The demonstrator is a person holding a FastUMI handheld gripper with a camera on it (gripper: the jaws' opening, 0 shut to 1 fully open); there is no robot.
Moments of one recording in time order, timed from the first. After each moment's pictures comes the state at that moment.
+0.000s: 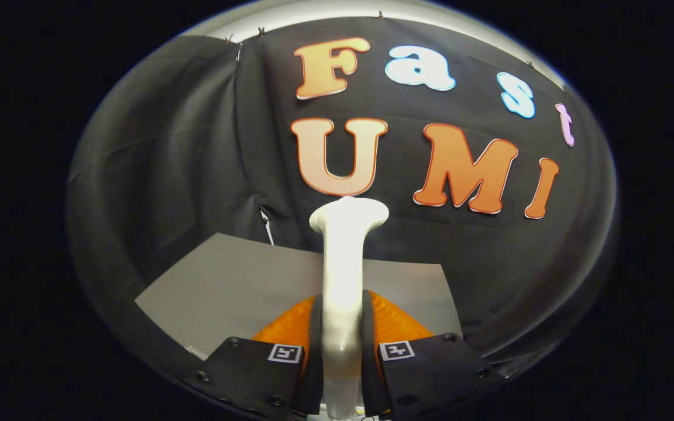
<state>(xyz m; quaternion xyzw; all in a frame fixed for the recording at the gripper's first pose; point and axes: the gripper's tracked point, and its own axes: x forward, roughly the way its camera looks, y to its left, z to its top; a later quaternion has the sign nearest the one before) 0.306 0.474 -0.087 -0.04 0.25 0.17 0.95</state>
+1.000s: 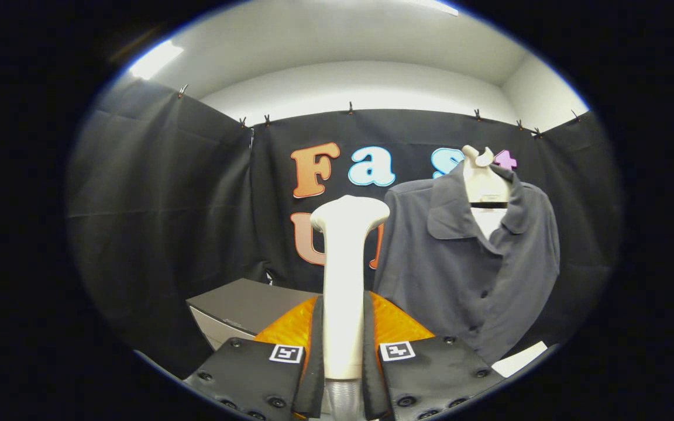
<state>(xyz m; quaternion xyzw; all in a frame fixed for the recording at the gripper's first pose) 0.084 0.272 0.094 -0.01 0.06 0.16 0.99</state>
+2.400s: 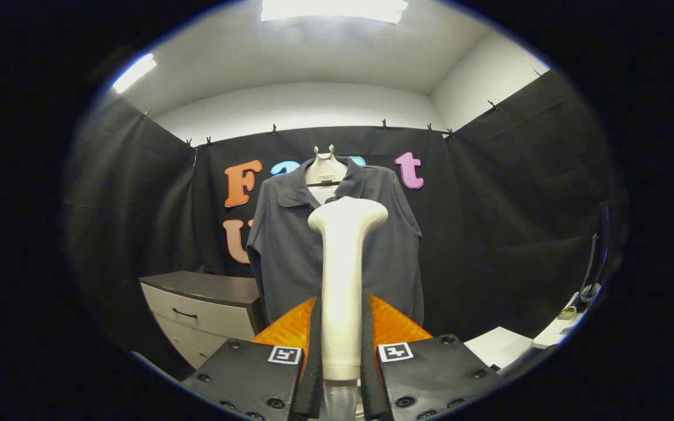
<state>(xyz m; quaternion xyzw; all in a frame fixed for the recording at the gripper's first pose) -0.035 0.002 0.008 0.02 0.01 0.04 1.00</state>
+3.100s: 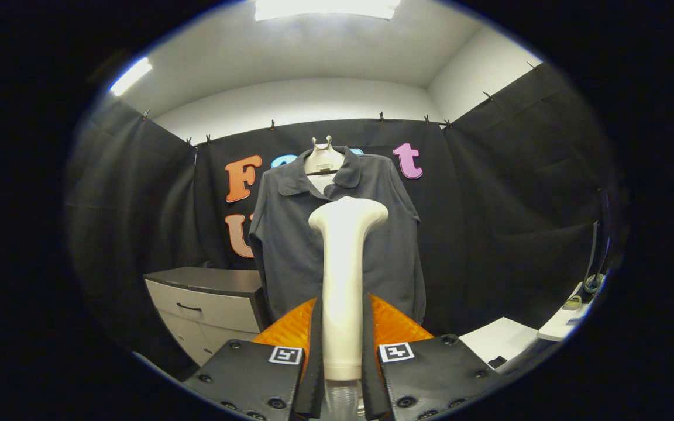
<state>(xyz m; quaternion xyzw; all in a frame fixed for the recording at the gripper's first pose) -0.057 -0.004 -0.014 0.03 0.03 0.03 1.00</state>
